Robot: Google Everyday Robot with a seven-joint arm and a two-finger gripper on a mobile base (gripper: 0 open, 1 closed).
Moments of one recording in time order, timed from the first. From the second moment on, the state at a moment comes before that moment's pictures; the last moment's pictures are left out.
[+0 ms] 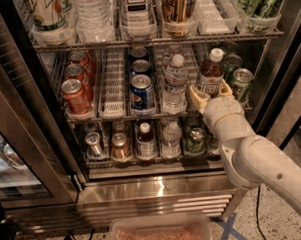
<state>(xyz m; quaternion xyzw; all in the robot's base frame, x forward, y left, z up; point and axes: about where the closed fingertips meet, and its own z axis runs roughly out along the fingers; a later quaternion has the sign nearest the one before) 0.635 -0.189 0.859 -0.10 0.67 -0.02 0.74</state>
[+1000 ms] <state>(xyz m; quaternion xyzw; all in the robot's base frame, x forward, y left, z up) 0.613 -0.210 0.914 -0.05 0.61 0.04 0.79</state>
